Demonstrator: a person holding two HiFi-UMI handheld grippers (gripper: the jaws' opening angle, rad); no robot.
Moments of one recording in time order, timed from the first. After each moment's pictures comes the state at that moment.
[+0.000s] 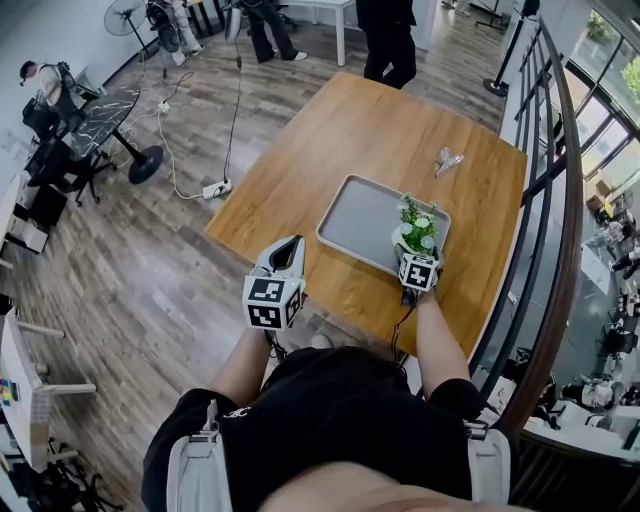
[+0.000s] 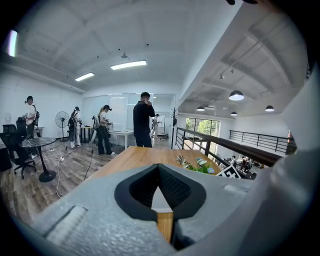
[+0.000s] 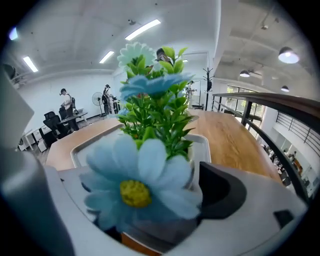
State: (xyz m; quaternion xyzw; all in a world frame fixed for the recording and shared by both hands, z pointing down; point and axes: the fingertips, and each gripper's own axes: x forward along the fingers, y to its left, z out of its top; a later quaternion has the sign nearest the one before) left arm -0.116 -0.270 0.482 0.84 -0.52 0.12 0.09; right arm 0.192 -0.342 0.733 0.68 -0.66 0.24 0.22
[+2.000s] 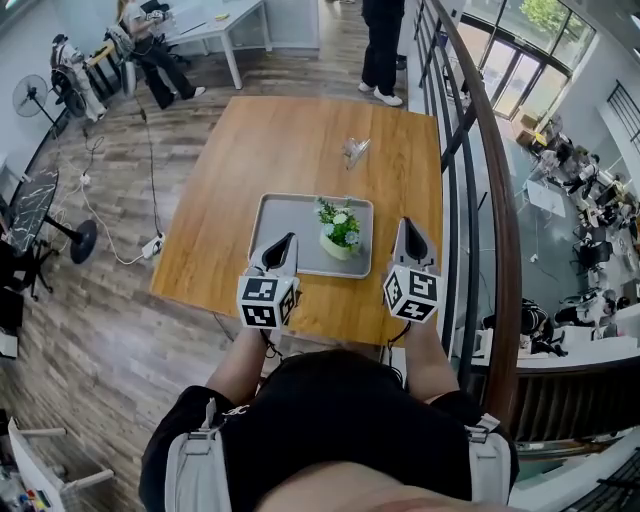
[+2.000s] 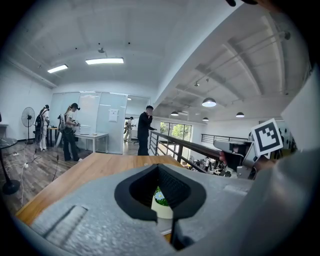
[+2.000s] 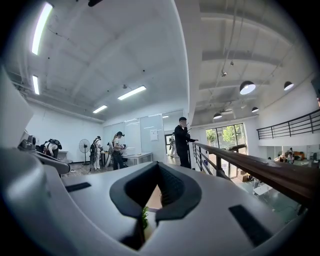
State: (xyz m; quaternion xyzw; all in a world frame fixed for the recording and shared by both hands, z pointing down) left arm 0.050 -0.293 0.465 0.92 -0.38 0.09 0.07; right arm 0.275 -0.237 0.443 0.78 -0.63 0.03 -0.02
